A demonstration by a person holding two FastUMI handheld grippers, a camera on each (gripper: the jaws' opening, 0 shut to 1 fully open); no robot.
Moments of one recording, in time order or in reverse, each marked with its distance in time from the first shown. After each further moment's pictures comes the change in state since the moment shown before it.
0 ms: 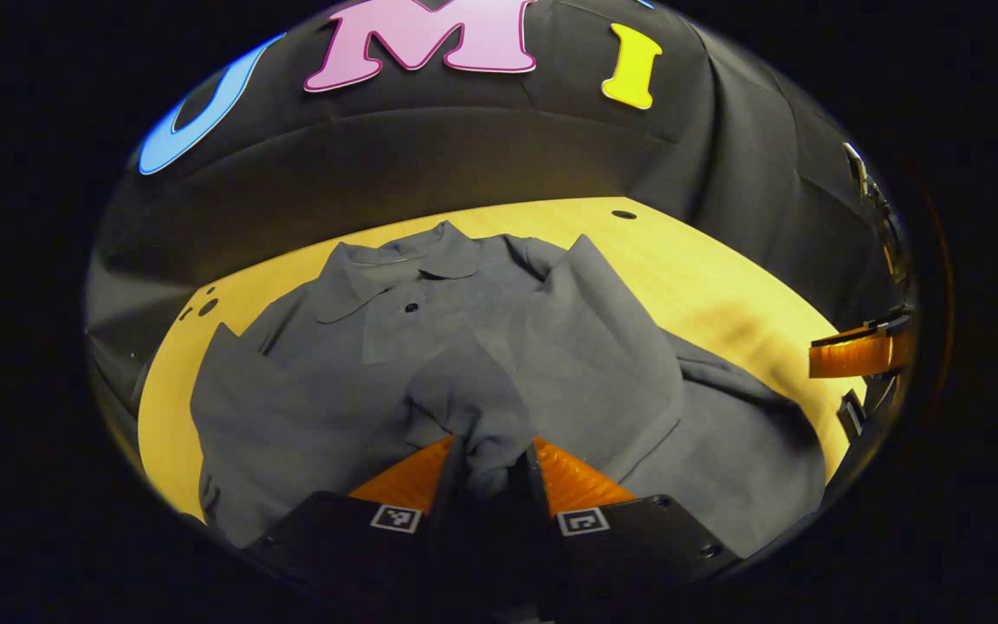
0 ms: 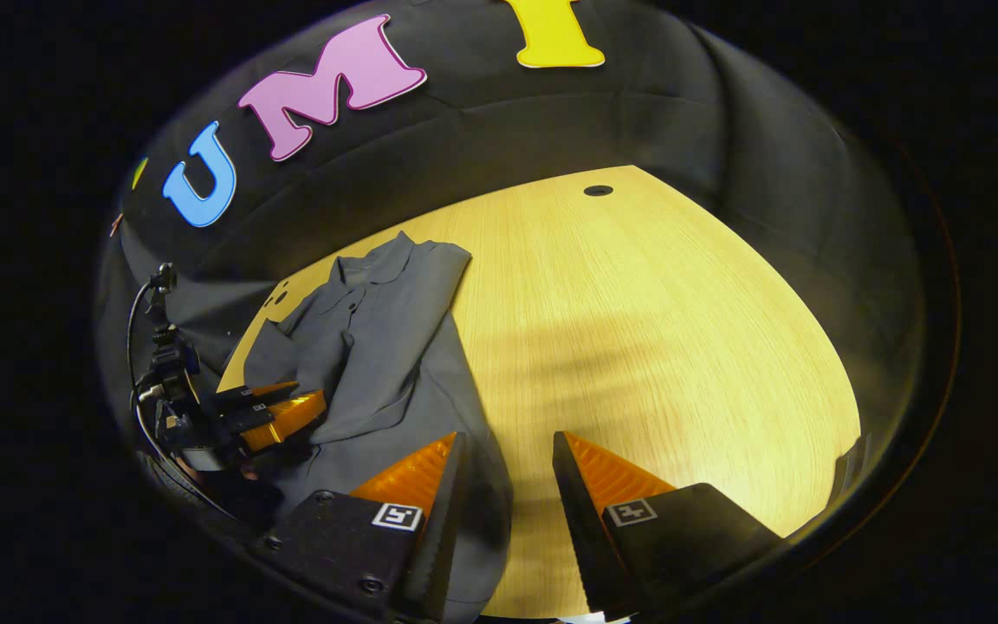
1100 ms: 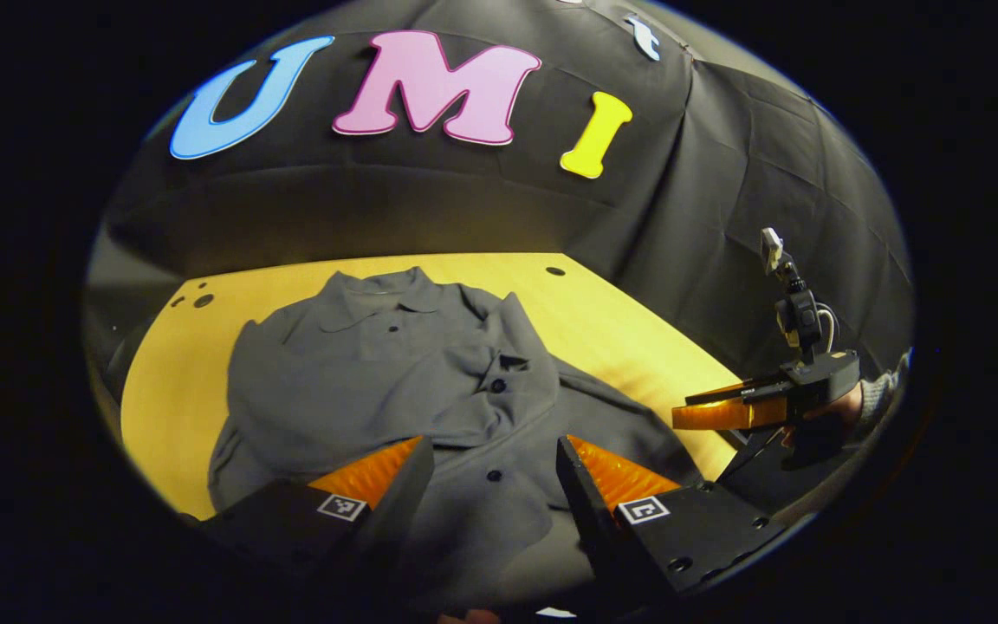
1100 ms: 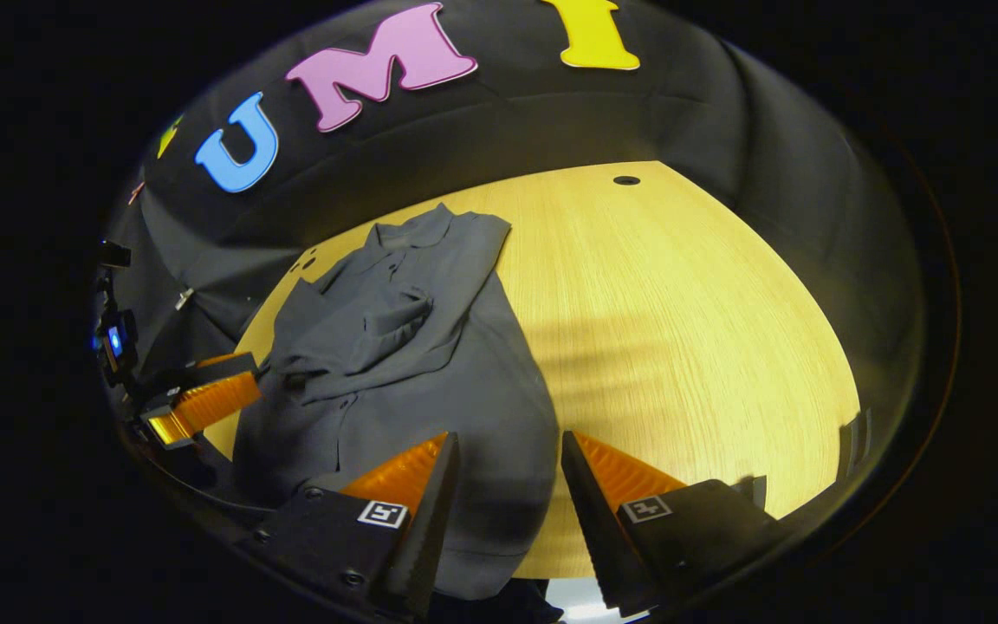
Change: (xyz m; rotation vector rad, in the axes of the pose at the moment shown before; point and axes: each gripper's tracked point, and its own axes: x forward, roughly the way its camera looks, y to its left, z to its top) left arm -0.153 -0.002 -0.010 -0.070 -0.119 -0.154; right arm -0.042 0.035 -0.053 -0.087 0.055 0.033
